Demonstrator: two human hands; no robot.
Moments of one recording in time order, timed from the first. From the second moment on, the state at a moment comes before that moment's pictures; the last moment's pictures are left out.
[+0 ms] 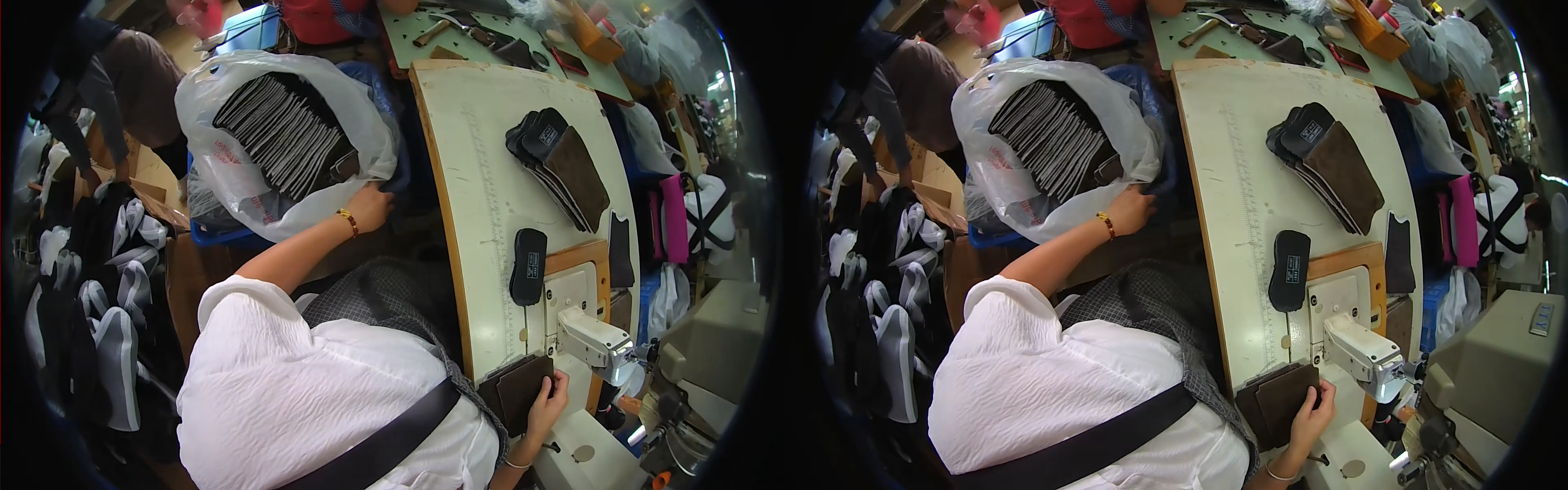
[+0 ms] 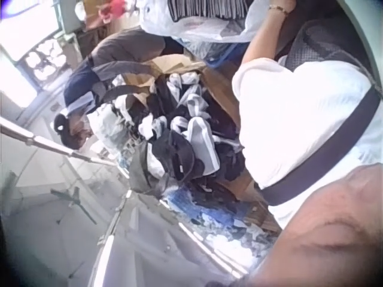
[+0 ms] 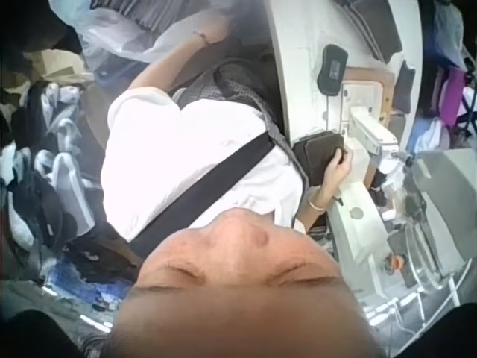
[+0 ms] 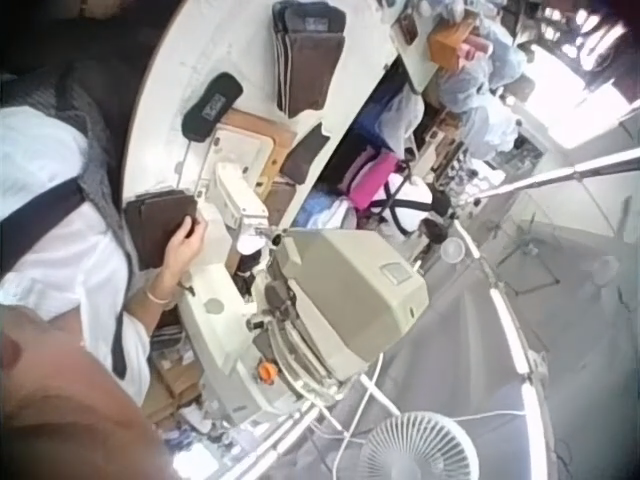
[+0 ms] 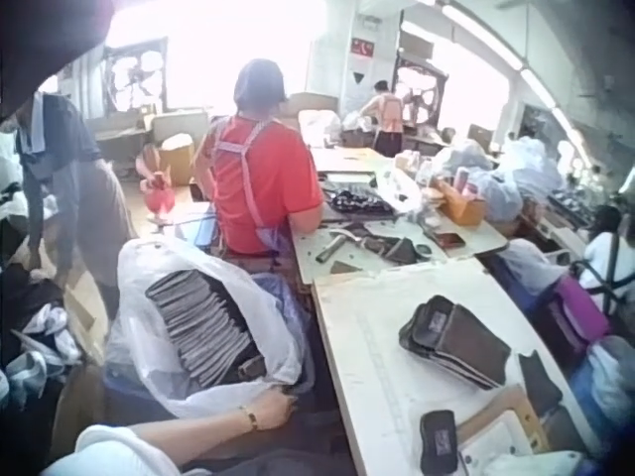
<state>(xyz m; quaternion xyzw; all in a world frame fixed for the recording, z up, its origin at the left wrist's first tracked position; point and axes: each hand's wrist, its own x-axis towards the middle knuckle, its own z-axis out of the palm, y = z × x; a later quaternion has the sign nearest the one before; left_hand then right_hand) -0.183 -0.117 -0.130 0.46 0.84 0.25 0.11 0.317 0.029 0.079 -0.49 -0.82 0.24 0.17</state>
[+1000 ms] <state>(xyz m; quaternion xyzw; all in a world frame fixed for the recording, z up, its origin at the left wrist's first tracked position) -0.182 0.024 -0.241 0.42 0.82 0.38 -0.02 0.316 0.027 0.066 -0.51 -0.79 0.25 0.22</state>
